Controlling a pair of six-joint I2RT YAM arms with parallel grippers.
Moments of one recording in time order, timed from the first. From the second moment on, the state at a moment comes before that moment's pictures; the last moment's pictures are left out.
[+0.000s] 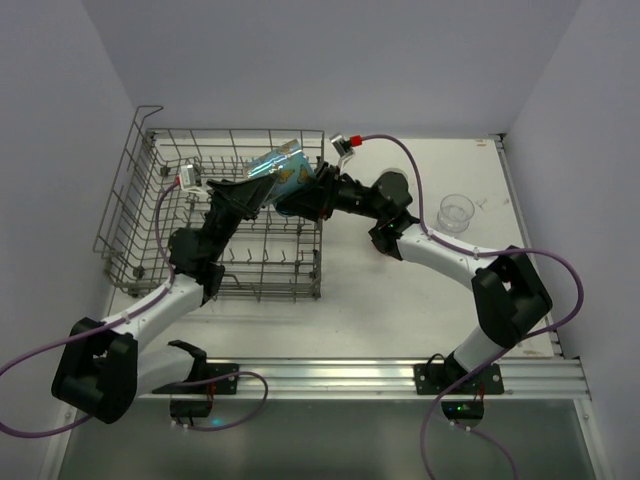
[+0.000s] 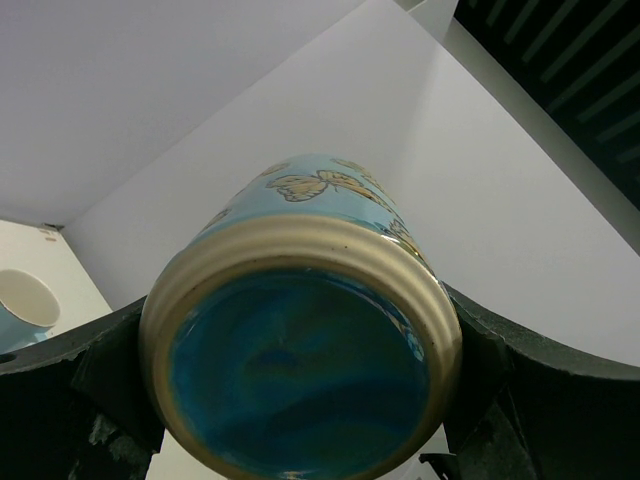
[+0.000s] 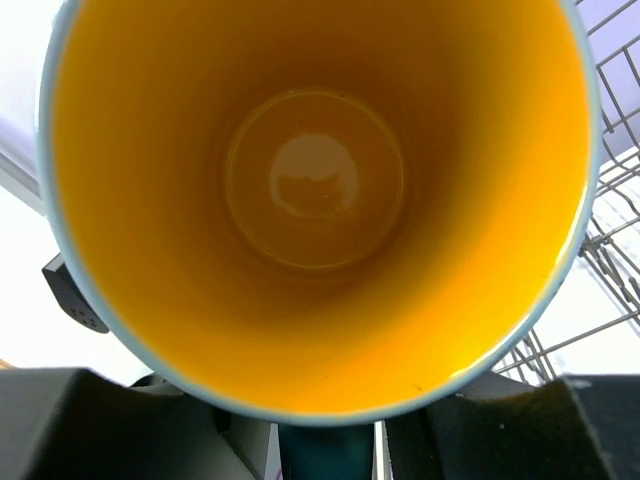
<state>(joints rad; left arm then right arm) -0.39 1.15 0.53 1.20 0.23 -1.30 0.67 1.62 1.08 0.91 -0.74 0.97</state>
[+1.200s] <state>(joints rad) -0.38 1.15 0.54 1.22 0.25 -1.34 0.68 1.60 1.10 0.85 -0.75 0.95</state>
